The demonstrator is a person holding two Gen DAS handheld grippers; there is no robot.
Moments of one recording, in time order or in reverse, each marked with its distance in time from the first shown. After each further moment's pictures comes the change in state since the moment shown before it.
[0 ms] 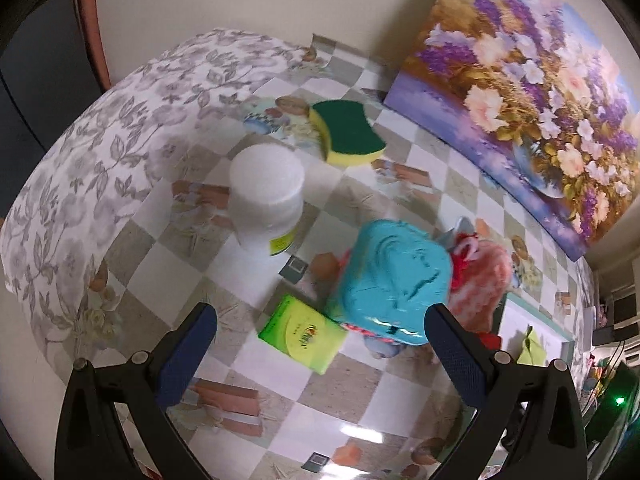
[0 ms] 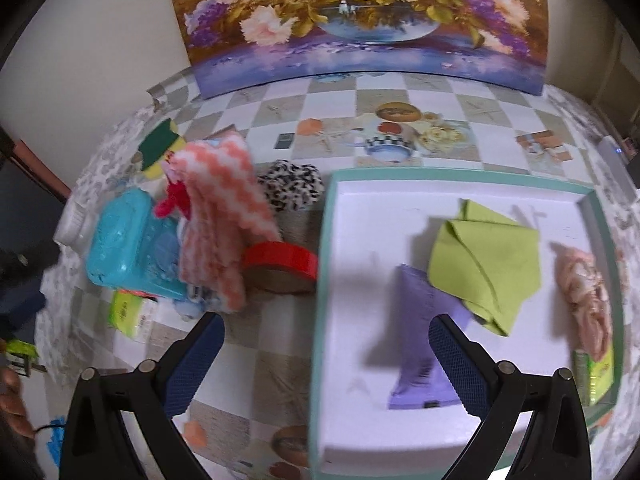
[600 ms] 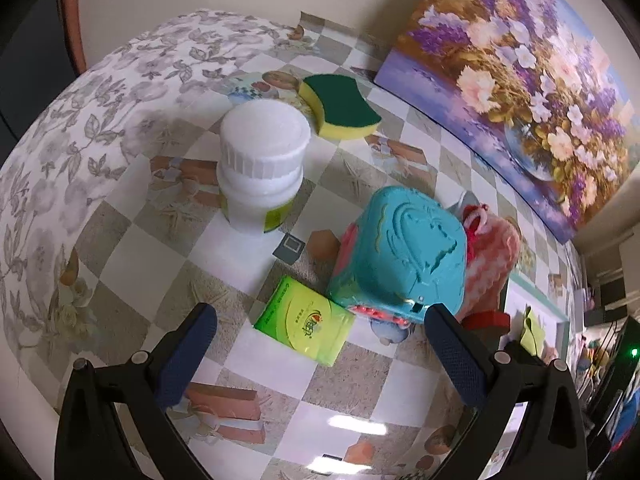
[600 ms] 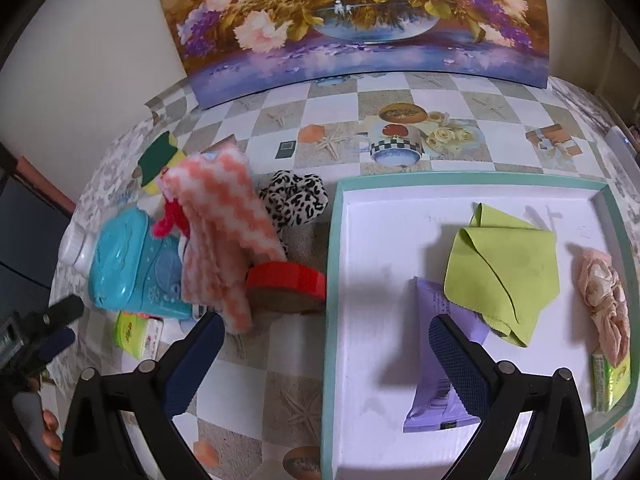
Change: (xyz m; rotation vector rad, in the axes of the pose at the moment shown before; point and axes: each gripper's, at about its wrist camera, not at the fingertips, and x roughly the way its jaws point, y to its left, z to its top) left arm 0.024 0.018 -0.013 0.033 0.038 -0.098; right arm 0.011 -0.003 0.006 0.042 -0.016 0.027
